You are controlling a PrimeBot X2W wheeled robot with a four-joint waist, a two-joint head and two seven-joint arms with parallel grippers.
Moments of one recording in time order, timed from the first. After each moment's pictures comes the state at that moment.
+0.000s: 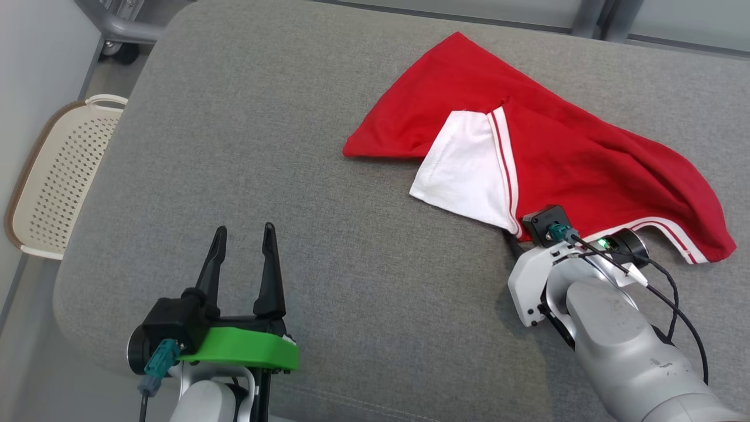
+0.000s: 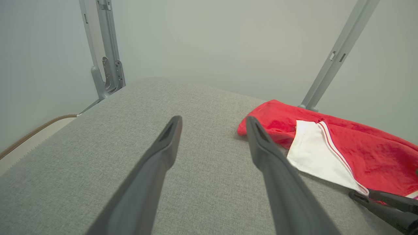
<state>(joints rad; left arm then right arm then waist) -0.13 0.05 -0.26 0.12 -0.37 0.06 -0.26 -0.69 -0.07 0.24 1.10 -0.09 0.13 -0.17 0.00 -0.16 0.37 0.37</state>
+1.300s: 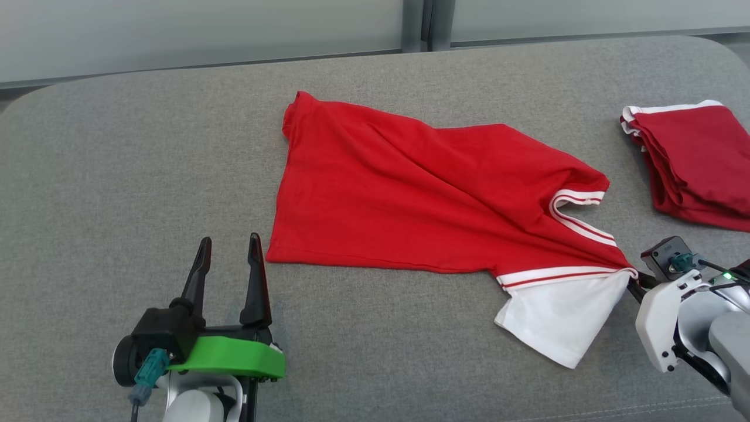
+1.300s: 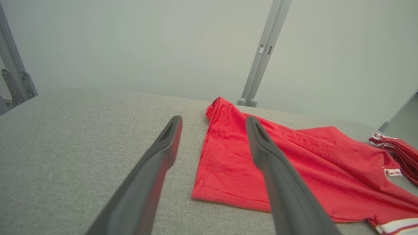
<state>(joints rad) -0.10 0.05 -0.21 0.13 -0.32 0.04 -0.26 -0.45 -0.64 0.70 0.59 0.48 0.13 0.08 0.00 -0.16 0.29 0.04</state>
